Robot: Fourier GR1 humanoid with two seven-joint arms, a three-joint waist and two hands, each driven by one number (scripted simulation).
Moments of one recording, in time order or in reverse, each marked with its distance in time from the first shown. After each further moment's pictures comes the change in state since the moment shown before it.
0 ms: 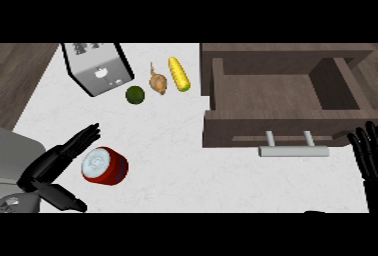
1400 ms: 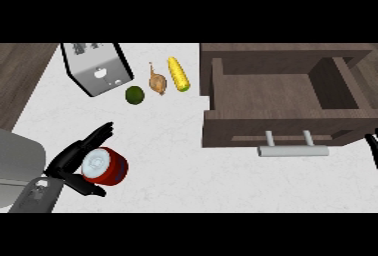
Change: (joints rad) left arm -0.214 0.015 -0.122 0.484 -0.078 0.178 -0.238; right arm -0.004 -0.027 -0.064 -0.070 -0.071 0.036 0.074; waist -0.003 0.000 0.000
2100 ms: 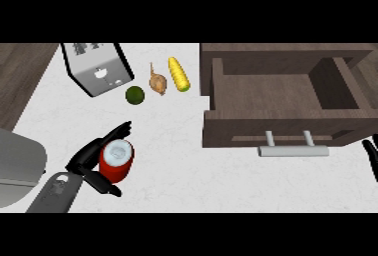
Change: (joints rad) left arm -0.034 -0.073 -0.058 0.001 0.003 0.021 0.015; right arm 0.049 0.037 0.043 -0.059 0.029 -0.008 0.003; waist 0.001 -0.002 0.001
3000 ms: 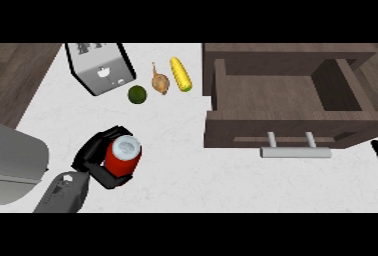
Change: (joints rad) left arm 0.040 -0.072 0.069 -0.144 0.171 0.023 0.153; right arm -0.009 -0.006 -0.056 0.017 -0.047 0.015 0.001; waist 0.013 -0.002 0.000
